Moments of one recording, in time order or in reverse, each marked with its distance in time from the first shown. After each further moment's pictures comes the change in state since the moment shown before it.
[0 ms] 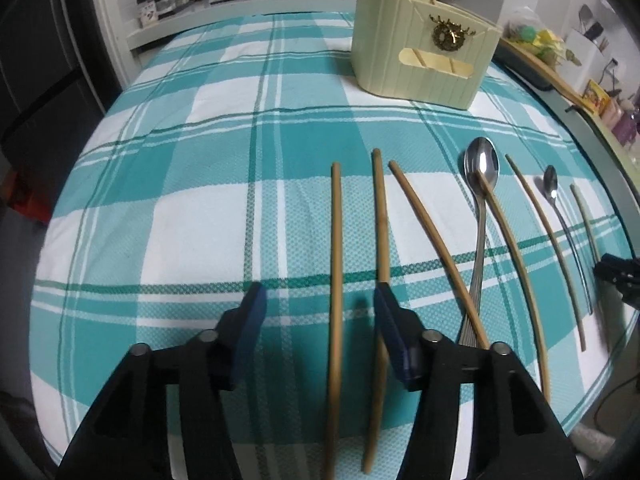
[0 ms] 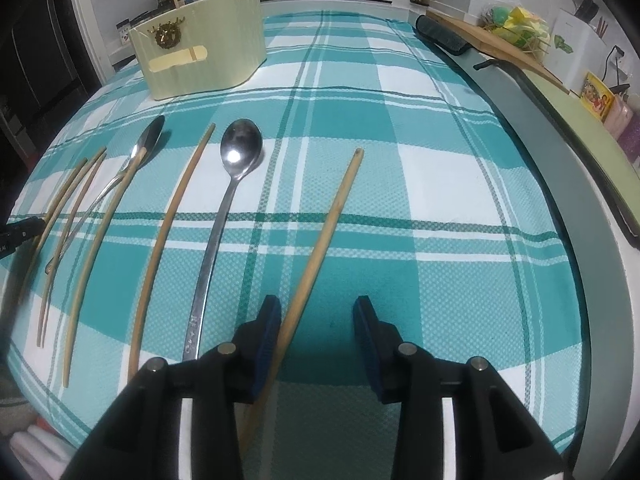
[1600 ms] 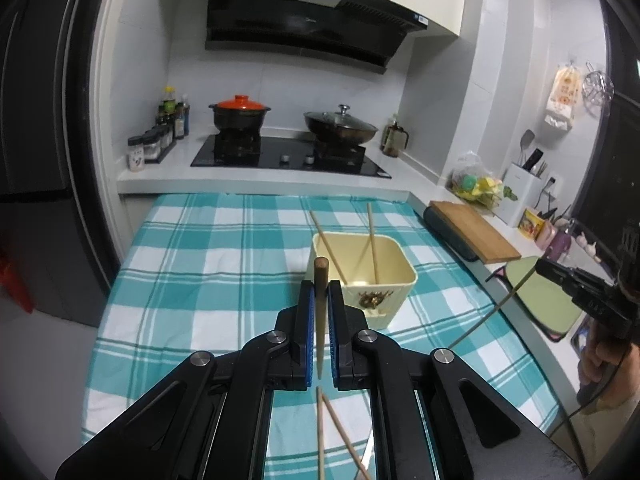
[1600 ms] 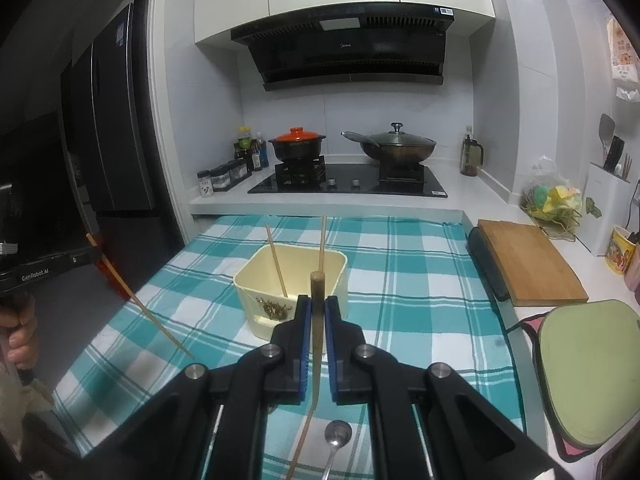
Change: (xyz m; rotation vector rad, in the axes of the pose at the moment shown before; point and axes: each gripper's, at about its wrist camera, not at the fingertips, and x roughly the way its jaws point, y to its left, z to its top) left arm -0.178 0.012 0.138 -0.033 -0.471 -0.183; right arm -0.173 0.047 0.163 -0.091 -0.565 0.181
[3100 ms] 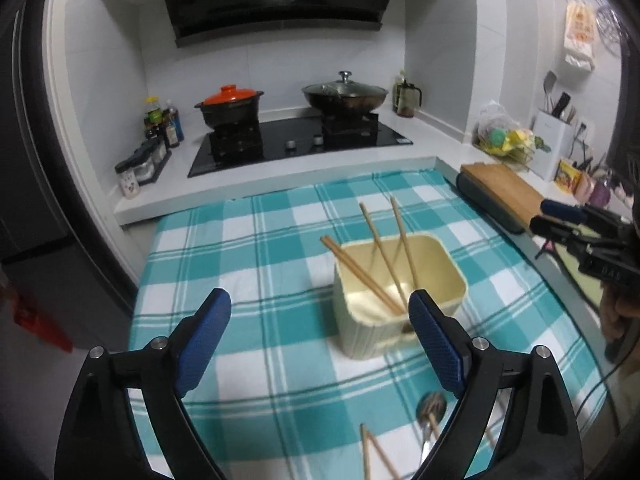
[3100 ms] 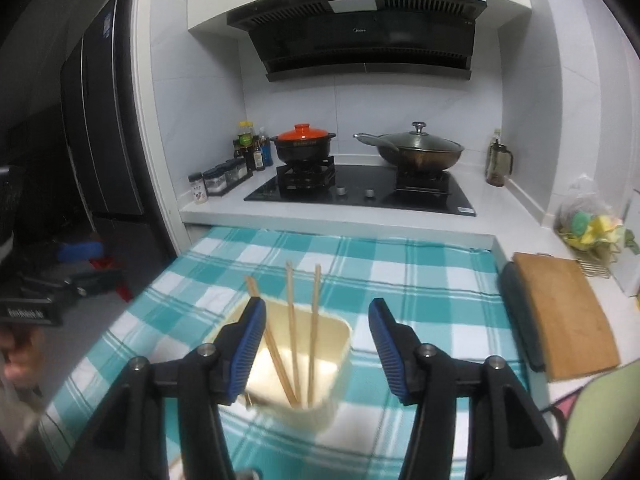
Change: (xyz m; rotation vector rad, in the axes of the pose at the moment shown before) left arm 0.083 -0.017 0.040 0.198 0.151 0.122; right arm 0.119 -0.013 0.067 -0.047 0.053 0.032
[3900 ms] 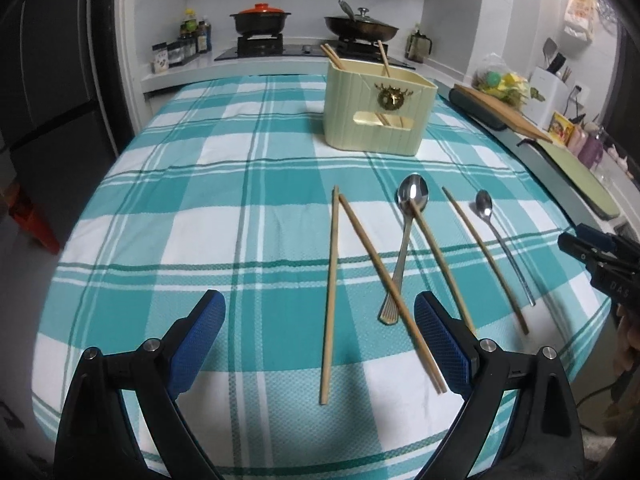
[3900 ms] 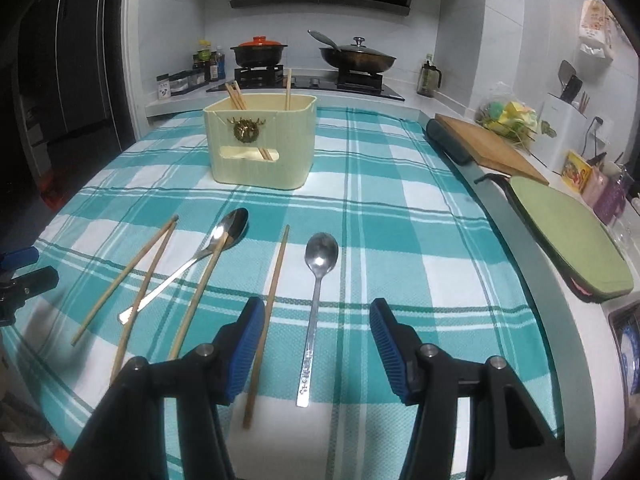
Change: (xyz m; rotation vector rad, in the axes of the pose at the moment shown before) left arm -0.043 -0.053 -0.261 -0.172 0.103 0.005; right arm -0.113 0.061 -0.250 0.042 0.211 -0.262
